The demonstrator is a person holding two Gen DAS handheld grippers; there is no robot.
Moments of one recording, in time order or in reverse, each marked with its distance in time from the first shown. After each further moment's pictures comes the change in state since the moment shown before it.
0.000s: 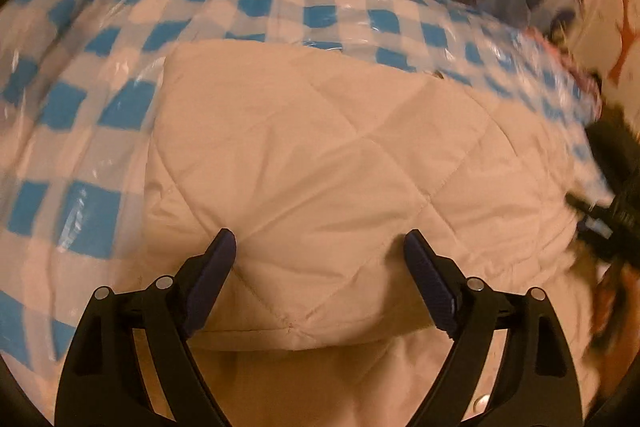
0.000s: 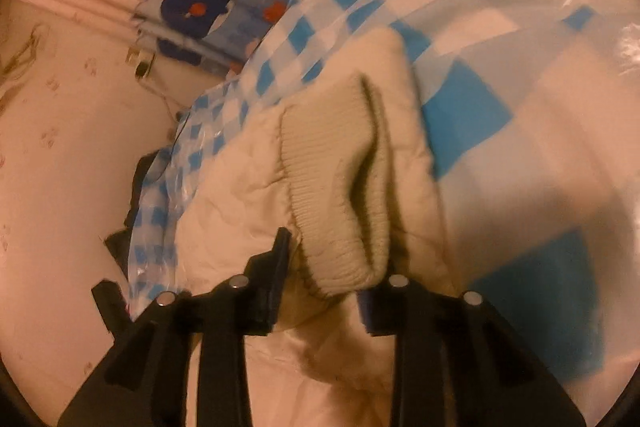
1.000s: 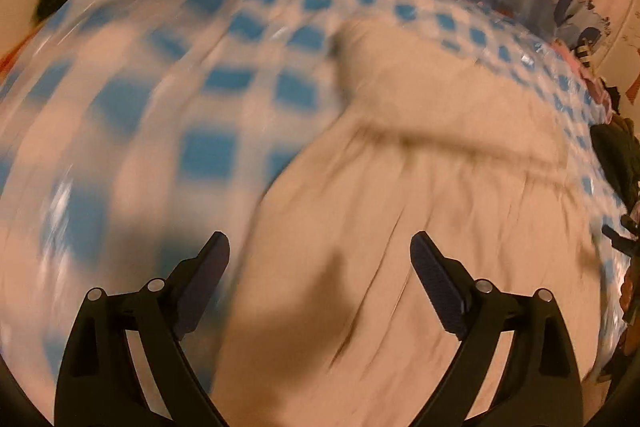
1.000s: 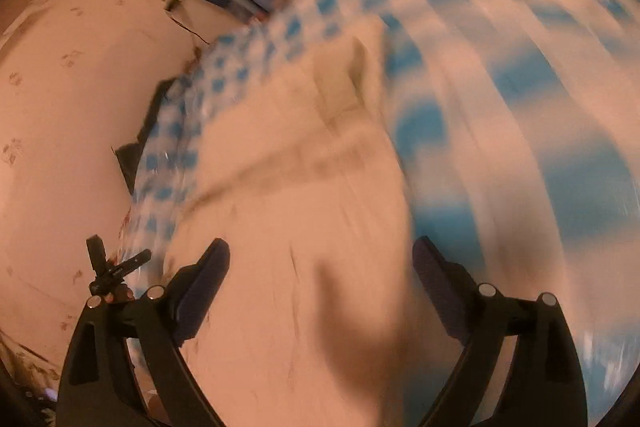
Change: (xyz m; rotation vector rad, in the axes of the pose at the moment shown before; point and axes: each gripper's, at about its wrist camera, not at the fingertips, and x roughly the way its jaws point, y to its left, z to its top) left arm -0.177 0.124 -0.127 -0.163 0.094 0.096; right arm -0.151 0.011 -0.084 -0.127 0.215 -0.031
